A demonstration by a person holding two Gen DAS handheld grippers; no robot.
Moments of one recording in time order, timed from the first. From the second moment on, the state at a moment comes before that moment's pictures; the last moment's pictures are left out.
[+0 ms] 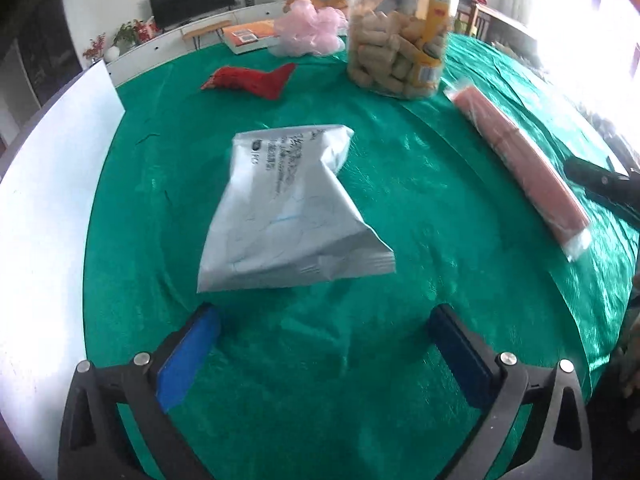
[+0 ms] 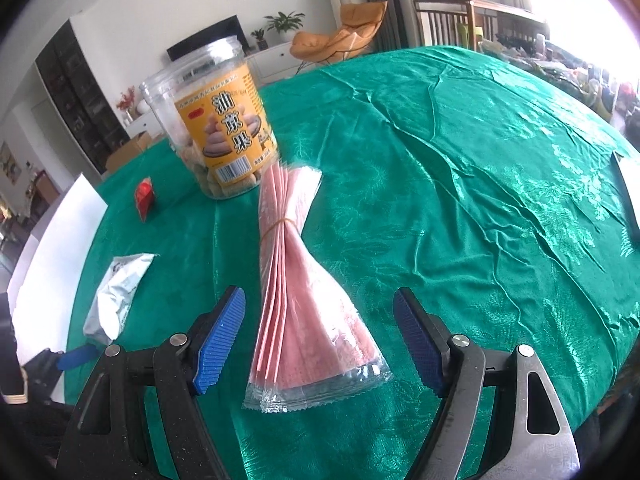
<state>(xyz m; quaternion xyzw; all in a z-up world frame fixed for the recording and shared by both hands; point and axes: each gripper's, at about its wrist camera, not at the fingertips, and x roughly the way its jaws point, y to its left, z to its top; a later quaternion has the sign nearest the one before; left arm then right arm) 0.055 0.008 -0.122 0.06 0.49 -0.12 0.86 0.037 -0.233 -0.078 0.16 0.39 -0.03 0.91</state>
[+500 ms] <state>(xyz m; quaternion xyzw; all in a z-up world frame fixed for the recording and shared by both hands) 0.056 0.004 -0.128 0.06 0.48 -0.12 0.87 0.044 -0.232 -0.086 0.15 0.41 -0.04 0.90</state>
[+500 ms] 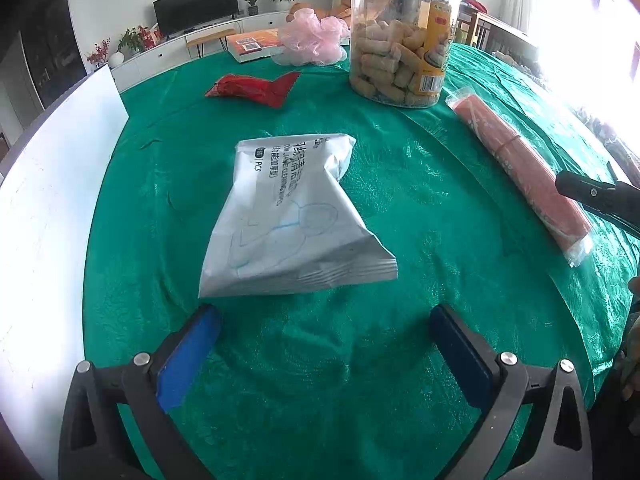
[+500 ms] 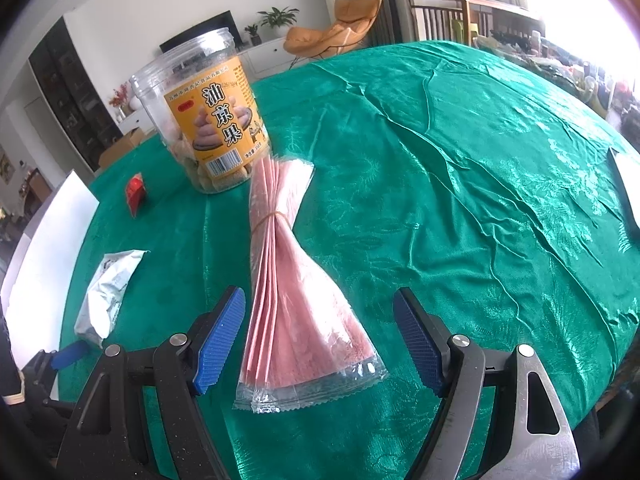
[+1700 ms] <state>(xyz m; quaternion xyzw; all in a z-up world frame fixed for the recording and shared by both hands) 0.054 0.004 -0.128 0.06 0.47 -0.12 0.87 0.043 -0.233 -0.086 0.15 0.41 -0.04 0.90</state>
